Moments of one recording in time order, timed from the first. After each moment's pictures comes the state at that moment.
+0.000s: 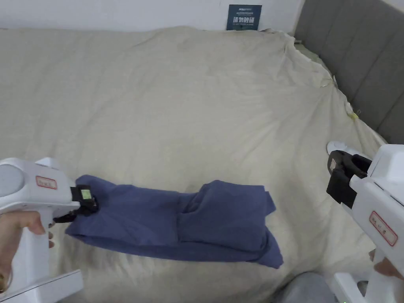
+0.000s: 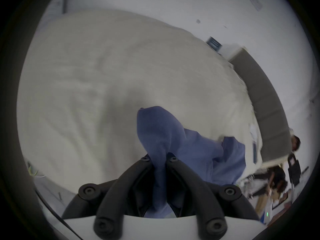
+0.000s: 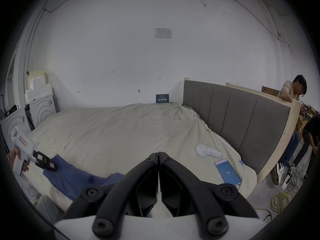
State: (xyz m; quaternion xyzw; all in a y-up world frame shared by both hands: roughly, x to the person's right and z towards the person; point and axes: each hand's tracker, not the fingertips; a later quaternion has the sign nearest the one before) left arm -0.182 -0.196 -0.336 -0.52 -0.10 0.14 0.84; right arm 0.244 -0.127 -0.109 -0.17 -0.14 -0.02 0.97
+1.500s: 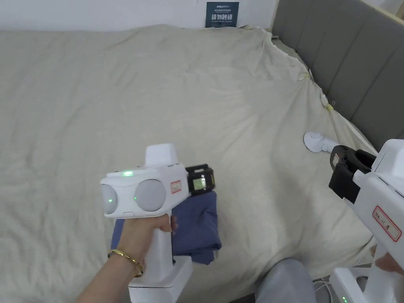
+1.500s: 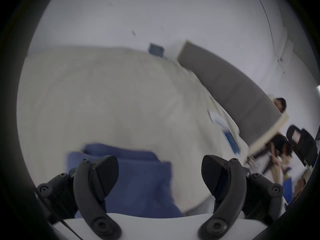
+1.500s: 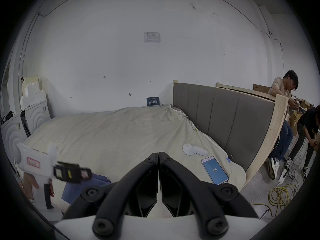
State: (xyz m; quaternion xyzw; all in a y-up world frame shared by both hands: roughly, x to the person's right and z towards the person) left arm 0.015 -0.203 -0.273 -0.35 -0.26 0.08 0.90; right arm 0.265 -0.120 -0.073 -0.16 -0.17 -0.04 0.97
